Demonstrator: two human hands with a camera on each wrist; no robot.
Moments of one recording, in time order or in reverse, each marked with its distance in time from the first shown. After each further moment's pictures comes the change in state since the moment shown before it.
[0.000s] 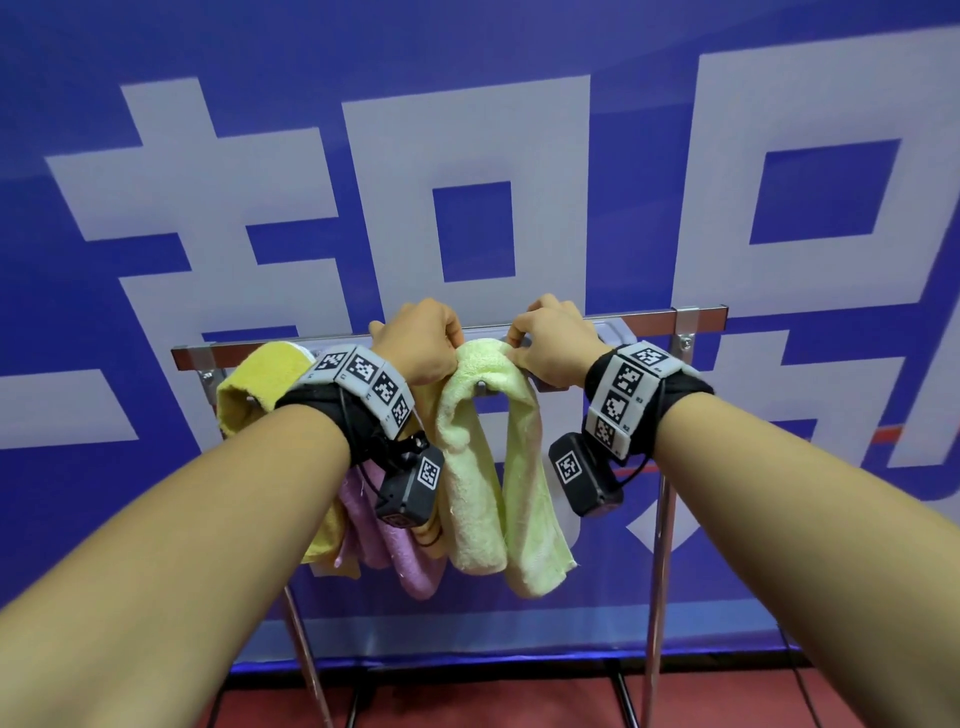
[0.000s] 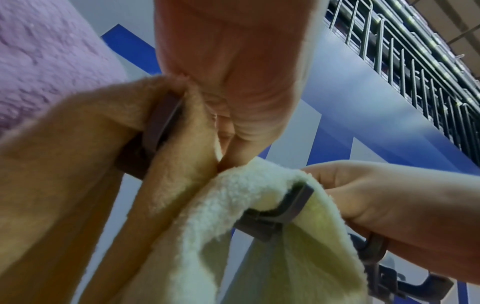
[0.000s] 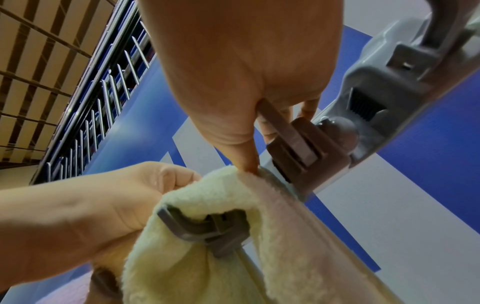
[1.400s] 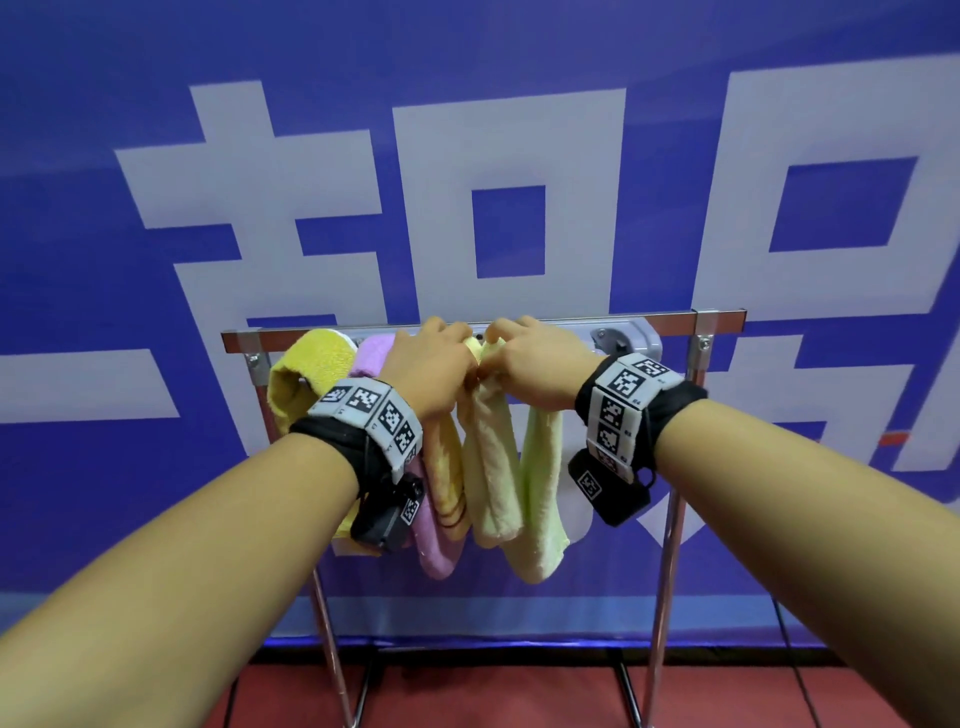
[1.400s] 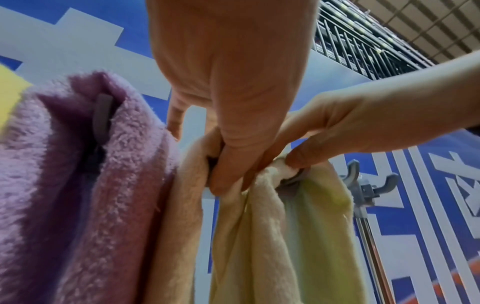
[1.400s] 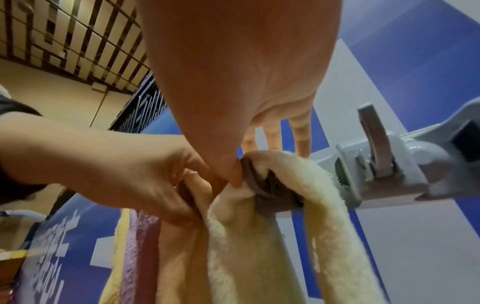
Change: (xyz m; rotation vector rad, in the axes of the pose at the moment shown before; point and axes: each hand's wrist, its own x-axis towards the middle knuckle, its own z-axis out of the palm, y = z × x) left_hand -0.046 -0.034 -0.003 0.572 -0.043 0.321; right_hand -0.031 -0.055 0.009 -0.369 -0.138 -0.390
